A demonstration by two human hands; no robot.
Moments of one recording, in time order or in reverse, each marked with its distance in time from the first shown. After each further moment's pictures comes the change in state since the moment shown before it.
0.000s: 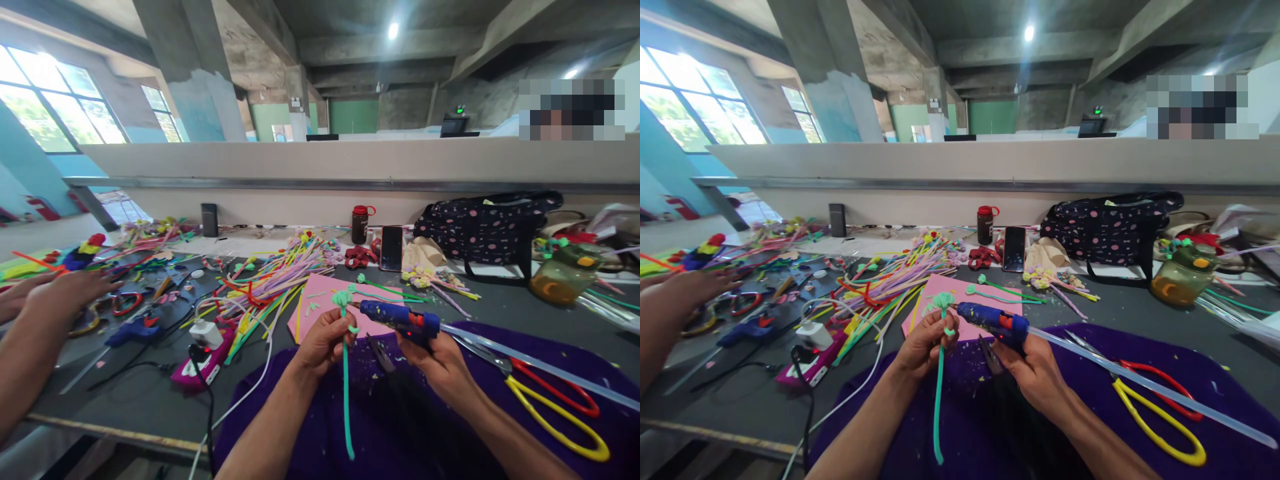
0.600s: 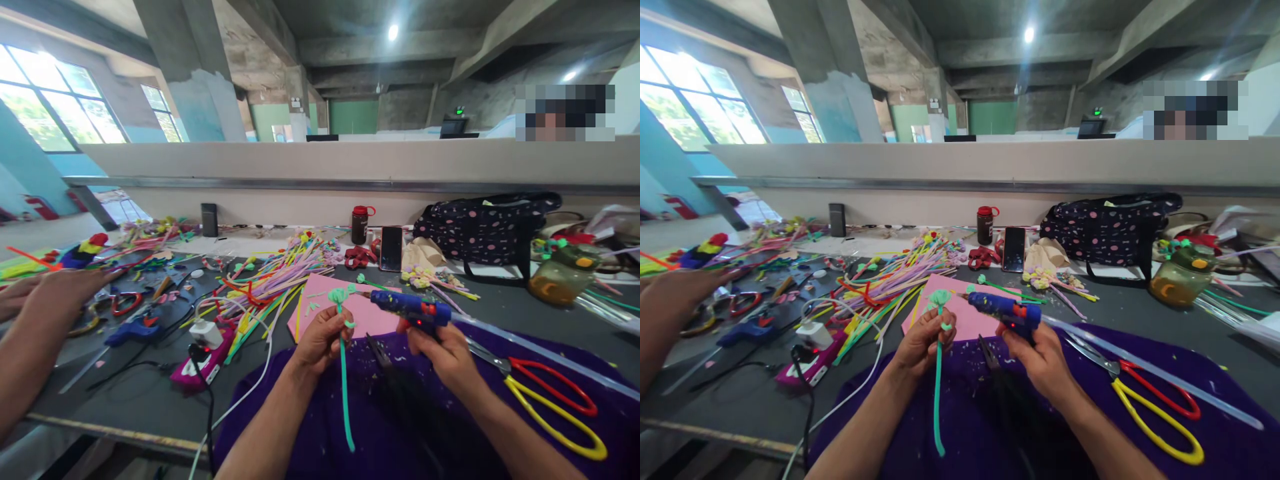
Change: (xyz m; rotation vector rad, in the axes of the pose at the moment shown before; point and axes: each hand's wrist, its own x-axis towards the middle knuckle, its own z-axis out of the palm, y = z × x) left_hand 0.001 0.002 0.000 -0.025 -0.003 0.046; right_hand 0.008 0.002 -0.009 0.034 0.112 -0.002
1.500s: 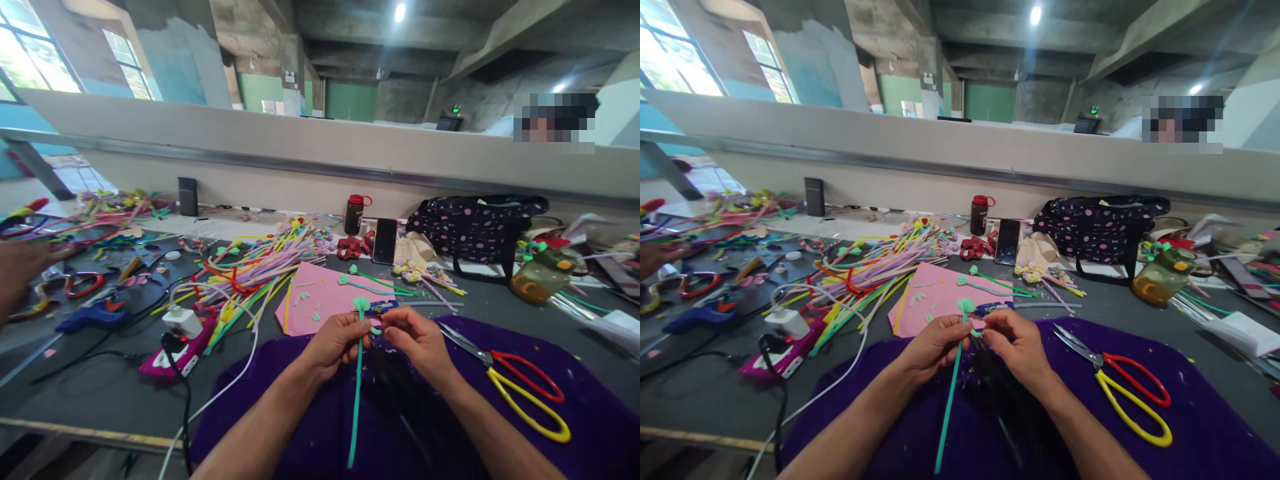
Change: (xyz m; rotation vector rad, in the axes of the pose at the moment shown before) left_hand 0.005 -0.025 0.016 0.221 0.057 -0.317; right_hand 0.008 0.018 0.022 0.026 -0.084 -0.048
